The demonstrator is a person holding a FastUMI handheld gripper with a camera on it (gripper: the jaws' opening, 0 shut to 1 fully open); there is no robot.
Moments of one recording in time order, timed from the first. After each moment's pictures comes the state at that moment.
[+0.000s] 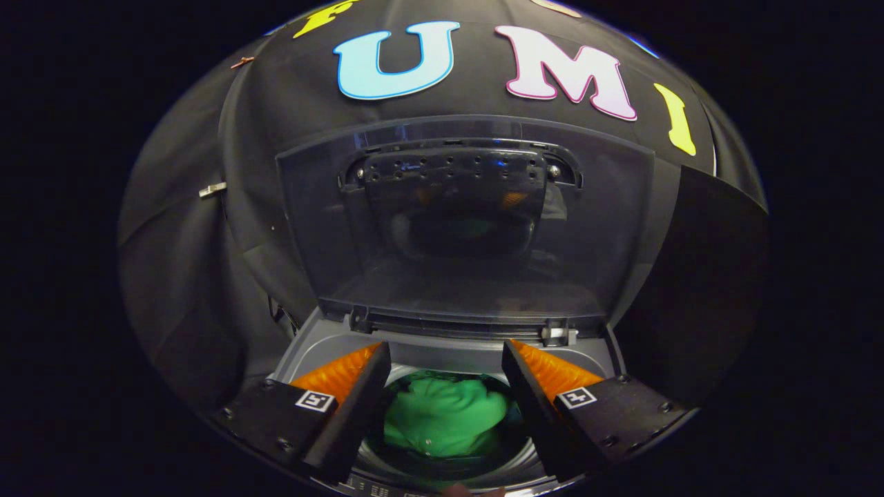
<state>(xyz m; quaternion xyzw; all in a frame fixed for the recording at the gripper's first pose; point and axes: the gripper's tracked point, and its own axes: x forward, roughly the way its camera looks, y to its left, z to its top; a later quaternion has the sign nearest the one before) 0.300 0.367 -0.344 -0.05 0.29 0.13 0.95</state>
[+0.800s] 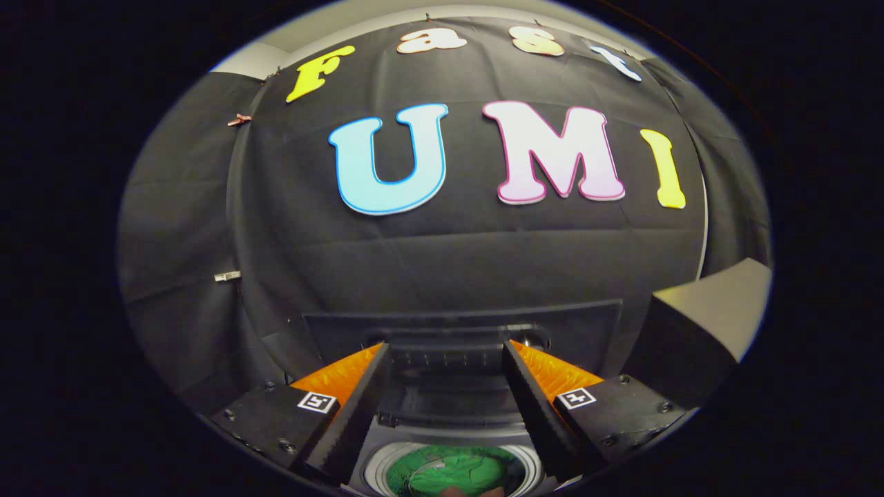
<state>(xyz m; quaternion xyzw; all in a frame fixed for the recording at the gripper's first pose) 0.354 0.391 -0.170 0.02 0.11 0.15 0.98</state>
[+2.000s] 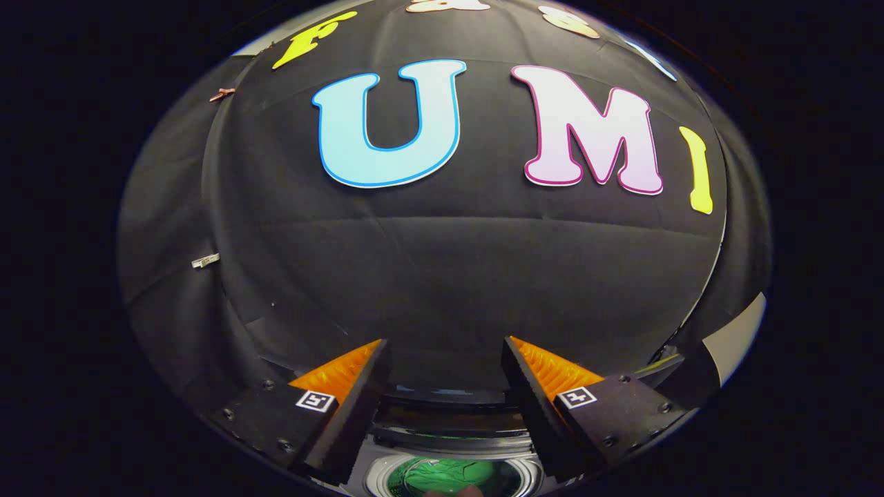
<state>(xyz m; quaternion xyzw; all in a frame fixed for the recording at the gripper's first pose) 0.422 0.425 -0.199 -0.02 0.21 0.14 0.97</state>
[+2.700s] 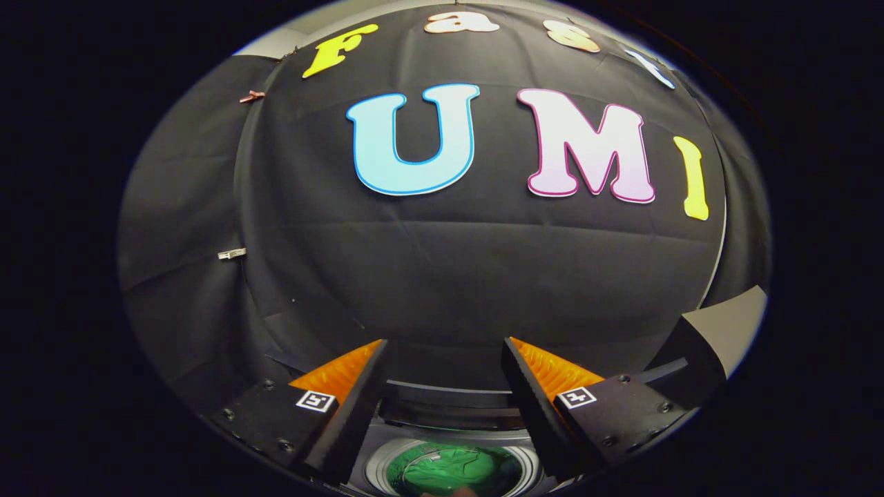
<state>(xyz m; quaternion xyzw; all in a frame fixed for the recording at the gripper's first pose) 0.353 0.414 -0.195 -0.02 0.17 0.17 0.97</state>
